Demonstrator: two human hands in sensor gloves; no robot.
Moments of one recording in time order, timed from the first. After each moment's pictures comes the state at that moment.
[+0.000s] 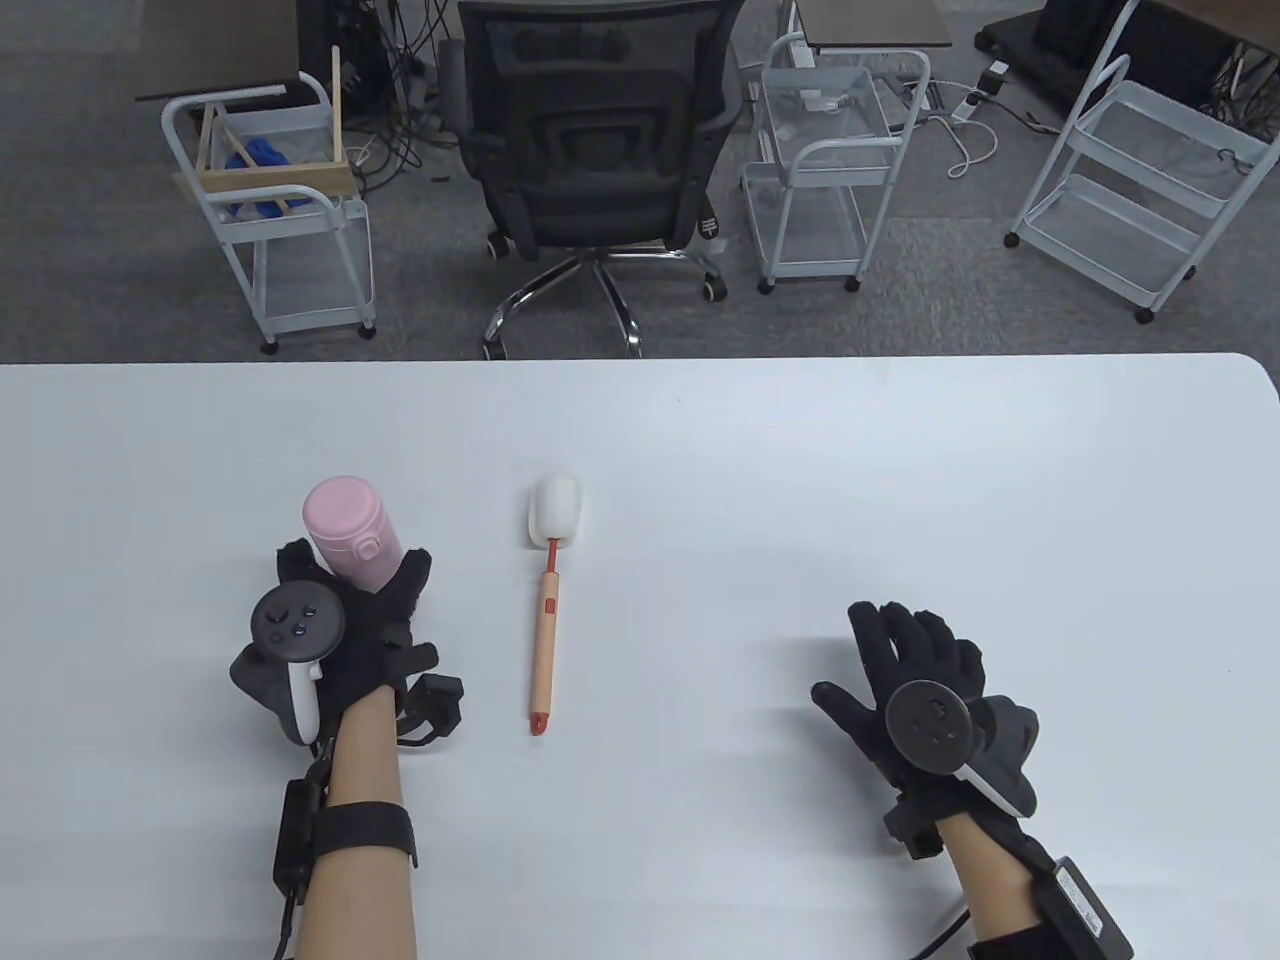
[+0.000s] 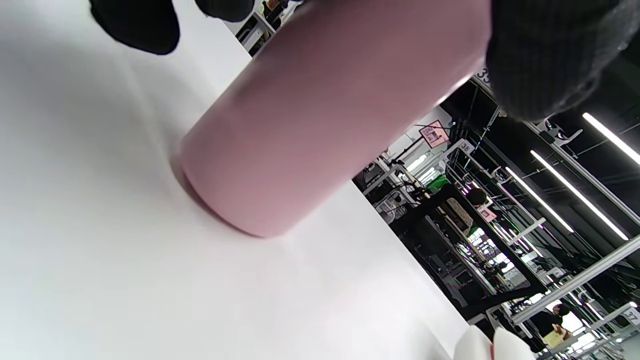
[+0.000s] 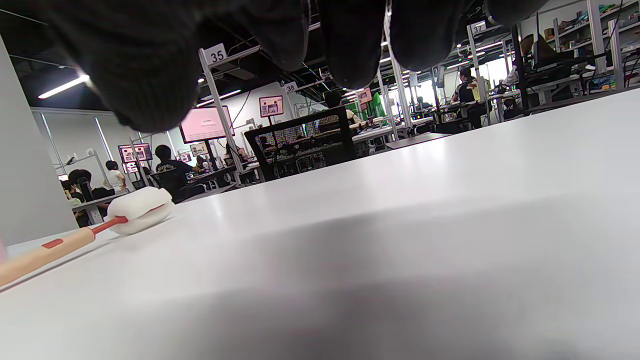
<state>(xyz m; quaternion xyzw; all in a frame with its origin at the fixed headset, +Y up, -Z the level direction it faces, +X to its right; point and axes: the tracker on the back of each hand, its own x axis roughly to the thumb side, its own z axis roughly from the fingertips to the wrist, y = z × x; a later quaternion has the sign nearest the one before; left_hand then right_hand) -0.291 -0.743 -0.291 0.08 0.27 0.39 0.88 0.224 -0.729 -0.231 0.07 -0.06 0.99 0.12</state>
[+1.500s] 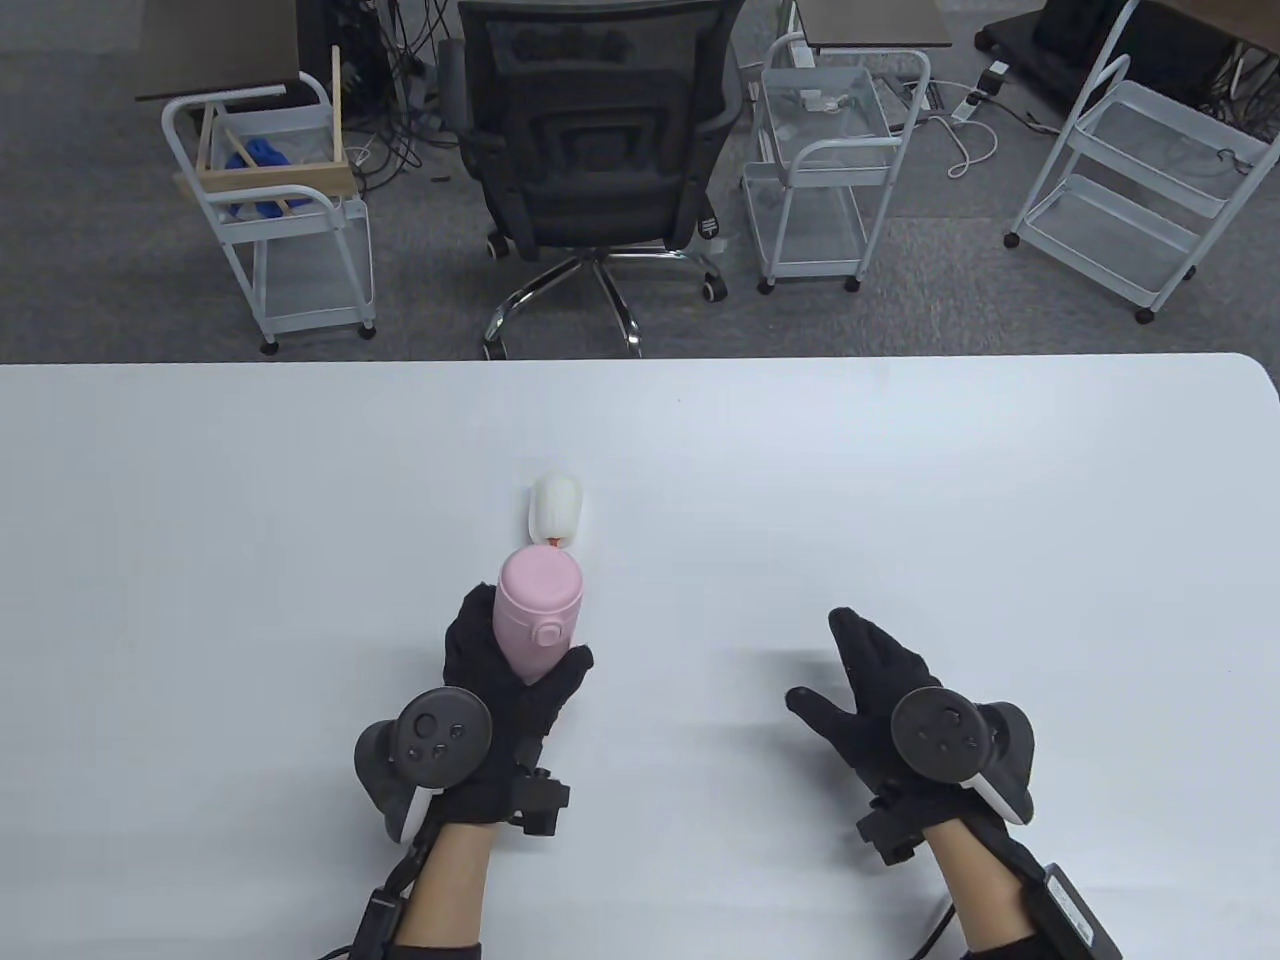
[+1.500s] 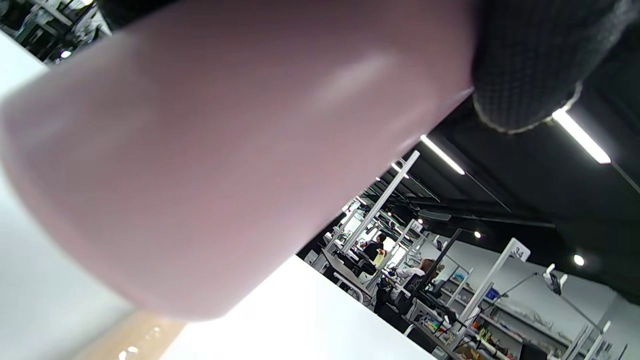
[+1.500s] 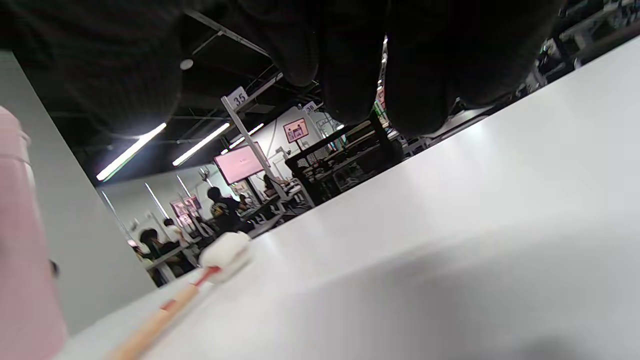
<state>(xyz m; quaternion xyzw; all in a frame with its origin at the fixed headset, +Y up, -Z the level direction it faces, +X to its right) -0.167 -0.707 -0.213 0.15 -0.02 0.32 0.93 0.207 -0.712 -0.223 0.11 -0.06 0.95 0.30</state>
